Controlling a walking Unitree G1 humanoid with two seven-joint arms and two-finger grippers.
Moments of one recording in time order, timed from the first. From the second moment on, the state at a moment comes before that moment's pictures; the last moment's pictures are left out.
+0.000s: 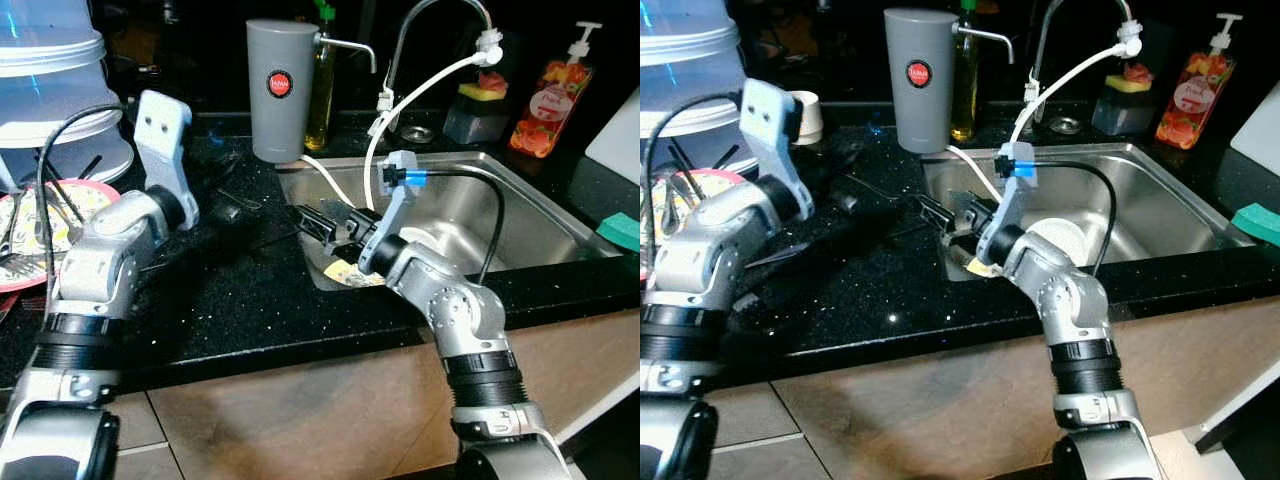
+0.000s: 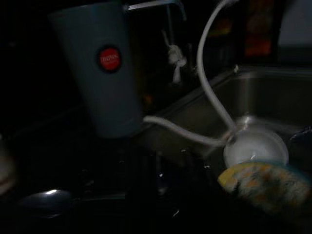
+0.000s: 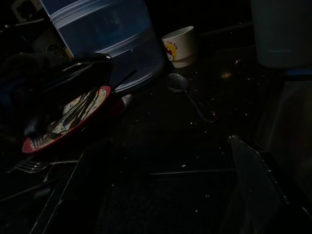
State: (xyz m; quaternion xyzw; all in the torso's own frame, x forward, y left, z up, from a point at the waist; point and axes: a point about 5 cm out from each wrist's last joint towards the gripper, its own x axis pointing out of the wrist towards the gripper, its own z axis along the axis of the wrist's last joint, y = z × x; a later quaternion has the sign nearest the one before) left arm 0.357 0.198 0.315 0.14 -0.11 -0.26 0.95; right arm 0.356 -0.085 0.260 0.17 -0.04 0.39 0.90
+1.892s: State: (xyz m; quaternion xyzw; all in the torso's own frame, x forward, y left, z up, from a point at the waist) left arm 0.304 0.280 0.272 0.30 0.31 -0.32 0.84; right arm 0.333 -0.084 0.229 0.01 0.06 0.50 0.86
